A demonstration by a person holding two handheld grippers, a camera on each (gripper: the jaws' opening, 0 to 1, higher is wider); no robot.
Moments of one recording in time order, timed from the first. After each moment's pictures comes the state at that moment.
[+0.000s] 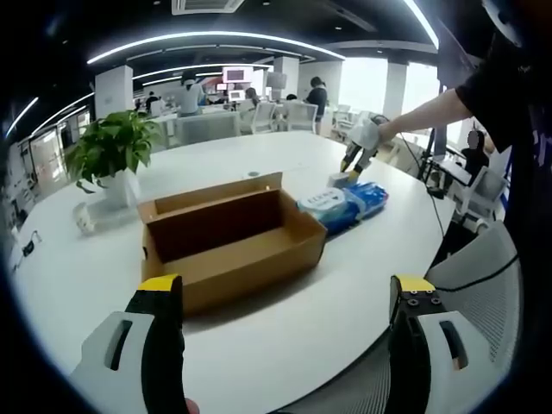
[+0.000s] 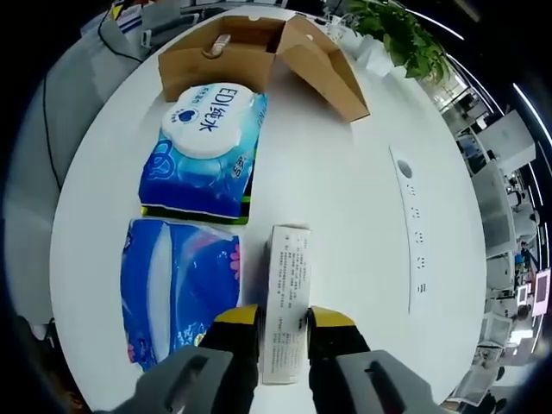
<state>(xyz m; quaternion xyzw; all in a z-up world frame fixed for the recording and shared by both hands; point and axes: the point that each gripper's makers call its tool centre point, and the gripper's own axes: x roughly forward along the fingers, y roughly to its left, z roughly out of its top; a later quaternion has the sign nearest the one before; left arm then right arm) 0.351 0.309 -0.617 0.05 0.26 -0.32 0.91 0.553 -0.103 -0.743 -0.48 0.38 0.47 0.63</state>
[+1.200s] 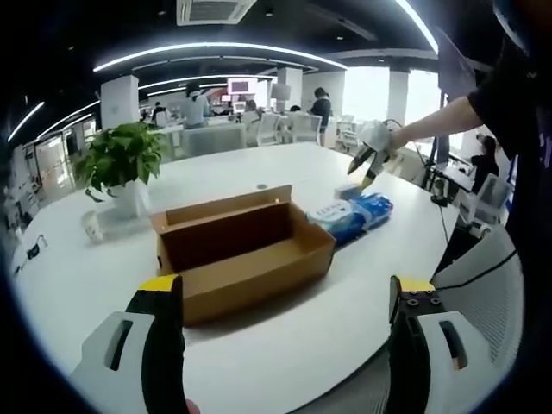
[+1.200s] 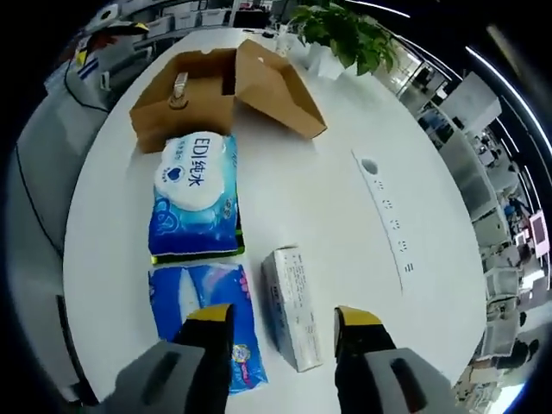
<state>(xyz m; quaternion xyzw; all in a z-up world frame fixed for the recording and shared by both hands) 0.357 0.326 -0.600 0.04 0.22 -0.31 0.92 0.538 -0.092 -0.704 -0.38 0.40 0.41 0.73</state>
